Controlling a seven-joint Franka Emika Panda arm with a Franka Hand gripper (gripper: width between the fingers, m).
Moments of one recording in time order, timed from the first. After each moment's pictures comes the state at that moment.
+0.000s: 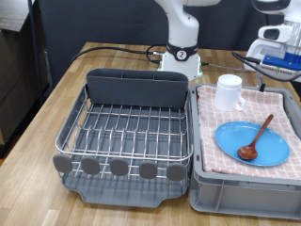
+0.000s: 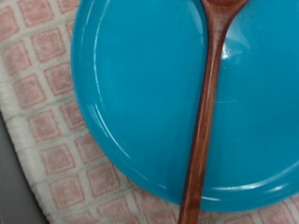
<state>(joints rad) 0.04 0.11 0.41 -2.30 -0.41 2.51 1.90</state>
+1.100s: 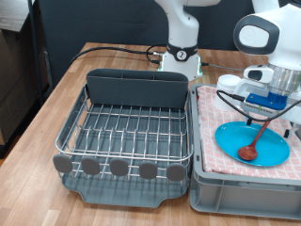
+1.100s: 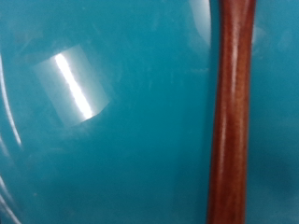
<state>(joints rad) 0.05 0.31 0.34 -2.30 -0.66 2.68 2.18</state>
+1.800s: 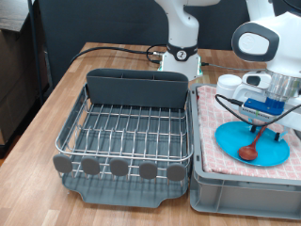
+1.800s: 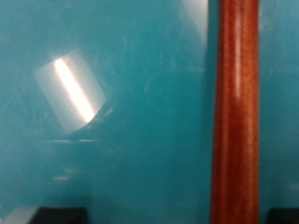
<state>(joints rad) 0.08 0.34 0.31 -2.30 -0.75 2.70 2.29</state>
